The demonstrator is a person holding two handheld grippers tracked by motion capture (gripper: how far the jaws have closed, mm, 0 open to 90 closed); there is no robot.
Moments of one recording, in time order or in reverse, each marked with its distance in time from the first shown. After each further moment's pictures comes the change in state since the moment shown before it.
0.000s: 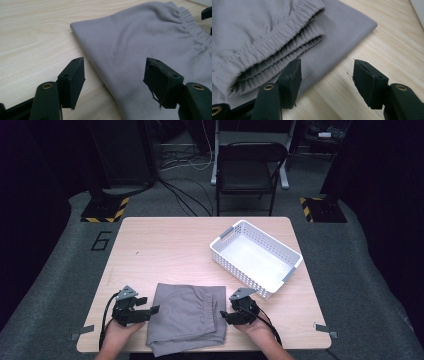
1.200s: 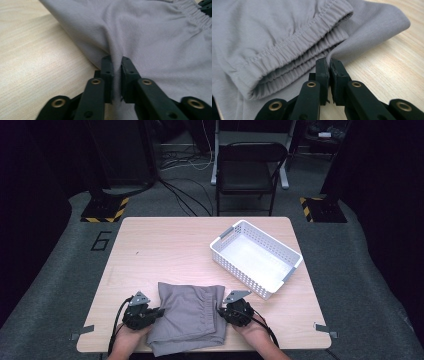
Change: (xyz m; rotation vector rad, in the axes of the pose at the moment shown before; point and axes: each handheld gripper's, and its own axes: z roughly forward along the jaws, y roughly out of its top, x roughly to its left) left arm -0.023 -0.006 0.014 0.065 -0.044 0.063; right arm 0.013 0.004 0.004 -0.001 0.073 -0.048
